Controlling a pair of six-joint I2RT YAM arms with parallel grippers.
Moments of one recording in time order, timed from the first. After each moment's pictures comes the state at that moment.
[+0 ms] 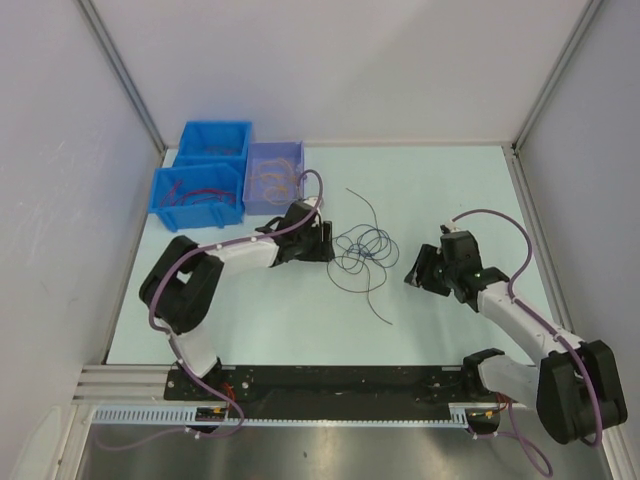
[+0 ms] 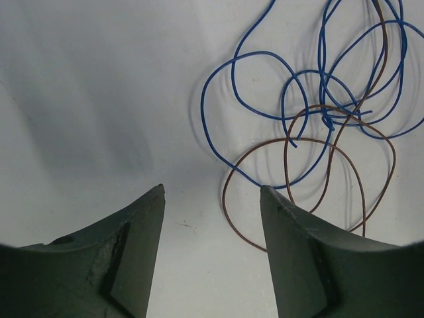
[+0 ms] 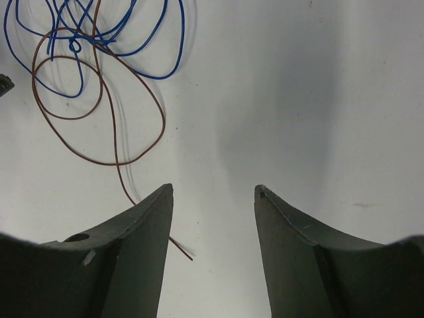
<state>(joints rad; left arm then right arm) -0.62 1.75 1.00 -0.08 0.03 -0.48 0.30 1.08 0.56 -0.34 -0.12 0.58</state>
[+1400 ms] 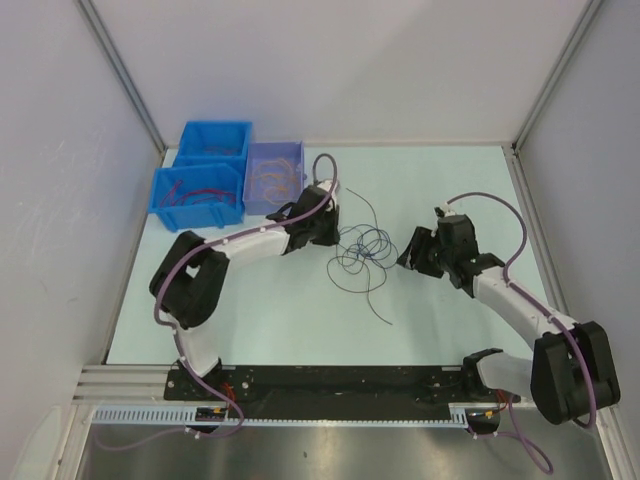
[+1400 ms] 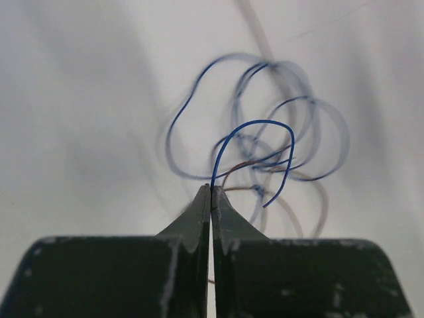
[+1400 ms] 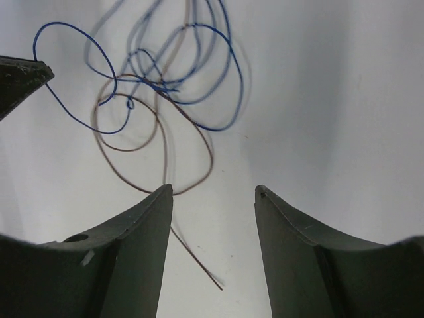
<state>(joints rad) -0.66 1.83 1.17 -0.11 0.02 -0.44 0.30 1.19 0.65 -0.24 -0.16 0.56</state>
